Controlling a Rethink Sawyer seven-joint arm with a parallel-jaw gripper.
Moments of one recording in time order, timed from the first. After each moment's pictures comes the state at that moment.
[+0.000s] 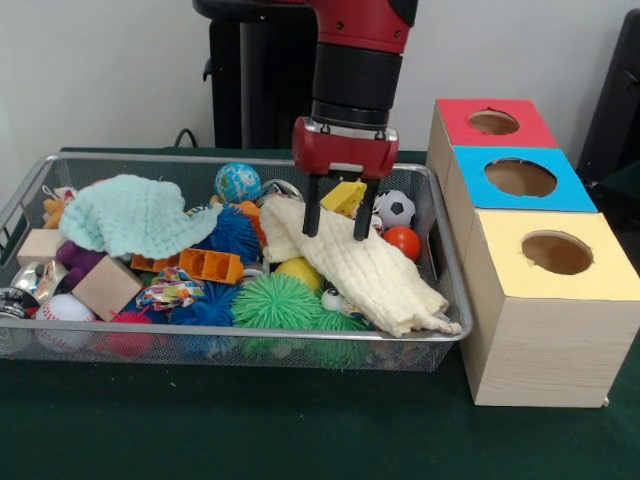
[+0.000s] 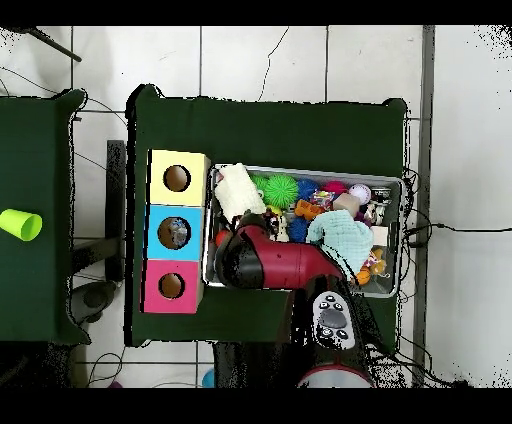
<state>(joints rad) -0.17 -0.60 -0.07 1.80 -0.19 0.02 1.57</state>
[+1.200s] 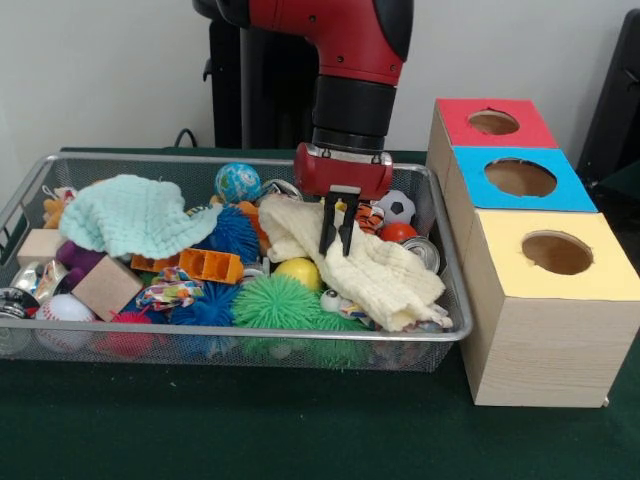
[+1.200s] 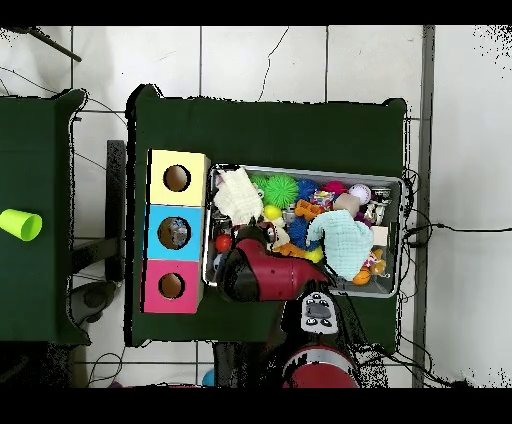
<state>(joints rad) -0.13 -0.49 -0.12 1.83 -0.18 -0.18 1.57</state>
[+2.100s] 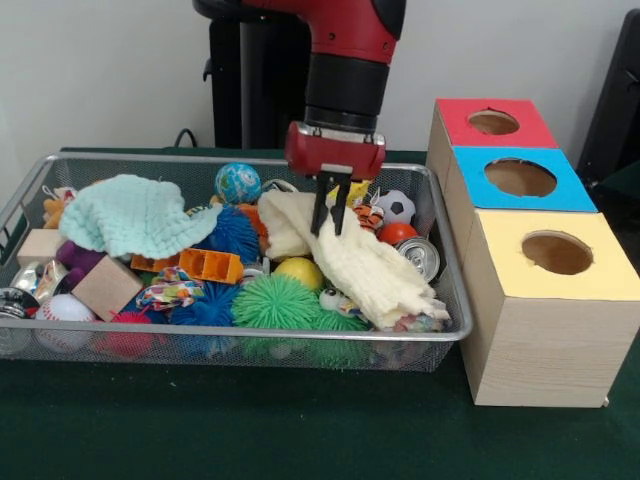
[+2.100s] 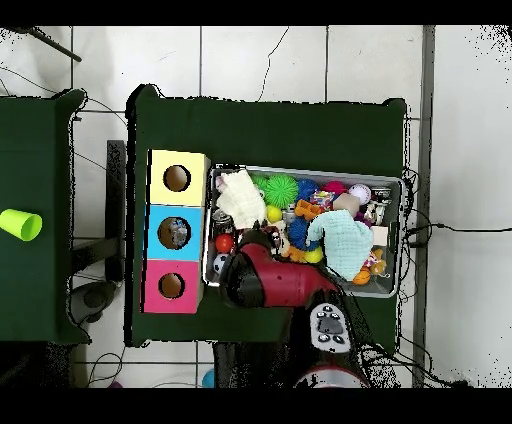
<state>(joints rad) -0.17 -0.57 -0.11 1.88 -0.19 -0.14 1.57</state>
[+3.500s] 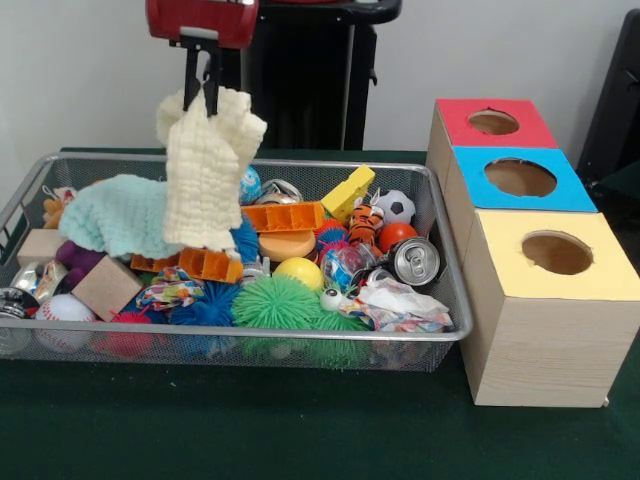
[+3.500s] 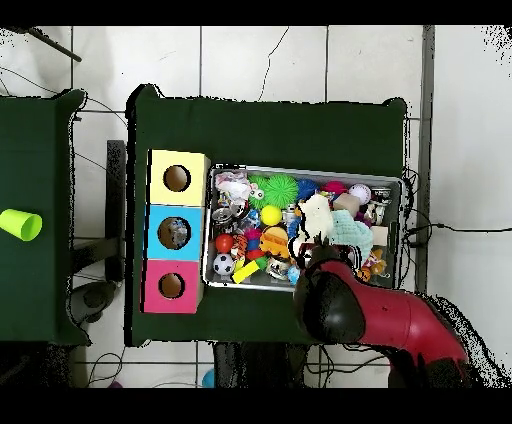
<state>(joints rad) -0.65 -0.99 0.21 2.04 -0.37 0.22 1.57</state>
